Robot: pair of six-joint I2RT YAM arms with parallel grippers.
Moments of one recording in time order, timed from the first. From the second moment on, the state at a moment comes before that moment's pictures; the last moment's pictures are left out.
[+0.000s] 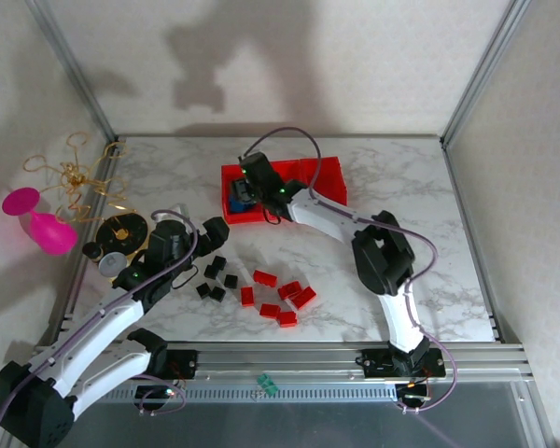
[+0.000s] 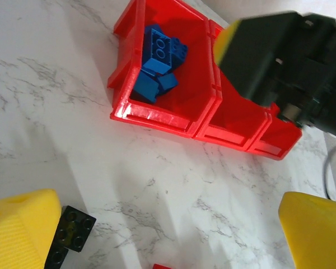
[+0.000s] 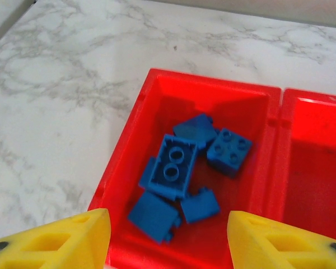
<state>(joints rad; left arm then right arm) -0.42 0.85 0.57 -0.22 -0.08 -0.83 0.83 2.05 1.68 -0.29 0.18 0.34</state>
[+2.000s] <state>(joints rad) -0.60 0.74 0.45 -0.25 -0.19 -1.00 1.04 1.81 1.07 -0.37 0.05 0.24</state>
